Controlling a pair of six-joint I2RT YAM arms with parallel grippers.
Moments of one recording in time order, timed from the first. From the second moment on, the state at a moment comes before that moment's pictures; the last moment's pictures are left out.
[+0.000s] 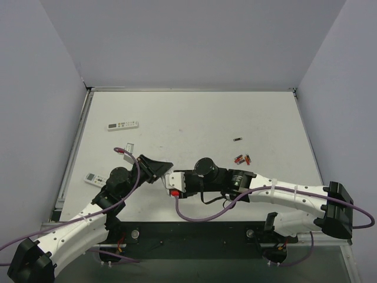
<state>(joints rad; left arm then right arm) -0.64 0.68 0.22 0.38 0.10 -1.27 1.17 1.24 0.87 -0.10 -0.21 -0.57</state>
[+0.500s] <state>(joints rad) -0.62 0.75 0.22 0.38 0.09 -1.28 1.26 1.24 0.77 0.02 0.02 -0.69</state>
